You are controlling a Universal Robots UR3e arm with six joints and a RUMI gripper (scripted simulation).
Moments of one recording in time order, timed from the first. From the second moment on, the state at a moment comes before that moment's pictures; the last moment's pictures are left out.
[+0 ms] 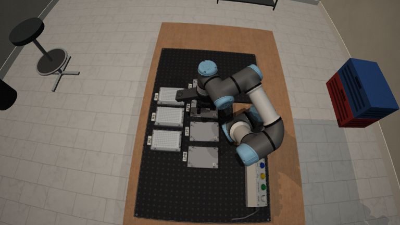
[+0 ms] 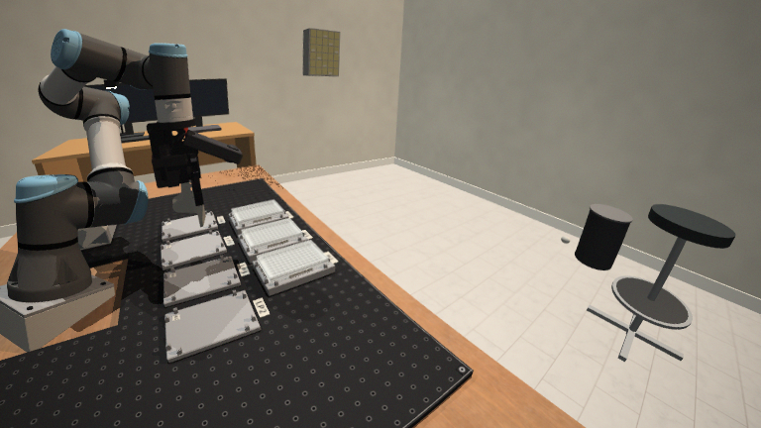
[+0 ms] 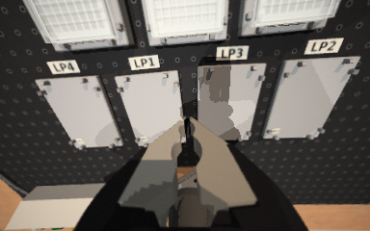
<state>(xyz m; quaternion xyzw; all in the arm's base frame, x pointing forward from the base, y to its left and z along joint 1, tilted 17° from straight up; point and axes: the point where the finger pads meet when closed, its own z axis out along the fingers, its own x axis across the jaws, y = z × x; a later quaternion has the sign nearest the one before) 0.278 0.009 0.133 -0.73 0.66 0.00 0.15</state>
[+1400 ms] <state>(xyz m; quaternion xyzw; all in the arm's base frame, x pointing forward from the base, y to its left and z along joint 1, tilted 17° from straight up) 0.226 0.122 0.176 -0.88 0.45 -0.04 0.15</state>
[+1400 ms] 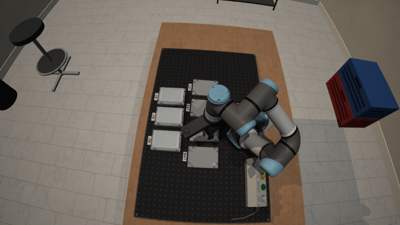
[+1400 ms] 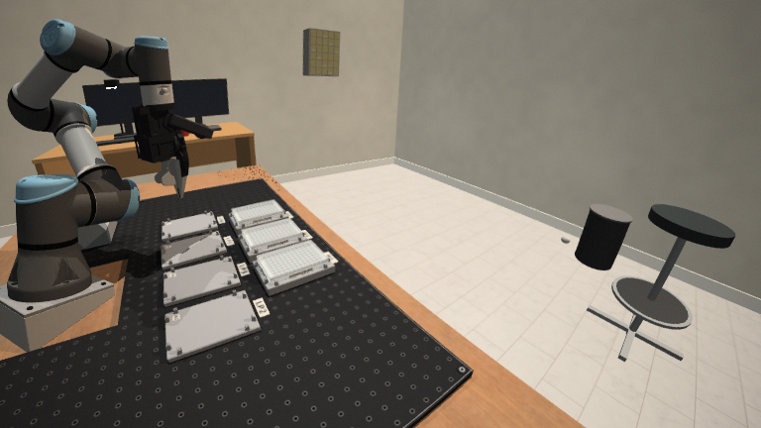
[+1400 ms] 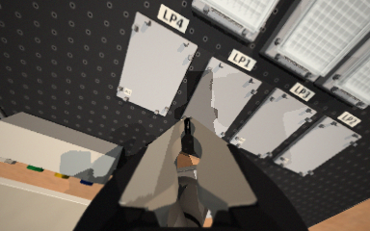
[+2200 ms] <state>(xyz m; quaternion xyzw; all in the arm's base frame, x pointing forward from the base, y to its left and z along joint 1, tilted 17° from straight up) 0.196 0.194 0.187 -0.91 0.37 -0.05 0.15</state>
